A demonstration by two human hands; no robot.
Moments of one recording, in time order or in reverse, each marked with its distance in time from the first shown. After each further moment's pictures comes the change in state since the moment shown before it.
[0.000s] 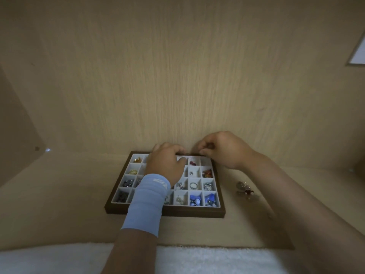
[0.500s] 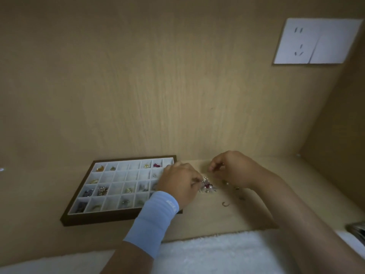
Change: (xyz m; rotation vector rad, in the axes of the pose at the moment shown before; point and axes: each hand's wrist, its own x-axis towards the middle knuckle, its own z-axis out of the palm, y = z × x) left_hand -0.035 0.090 0.067 0.157 -0.257 0.384; right_hand -0.106 0.083 -0.021 0.081 -0.035 0.248
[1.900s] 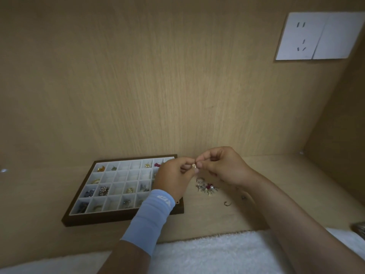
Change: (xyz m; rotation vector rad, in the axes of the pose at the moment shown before) left_hand 0.001 -0.004 -0.004 -0.538 0.200 -0.211; right_hand 0.002 -0.023 0.018 0.796 0.091 -0.018
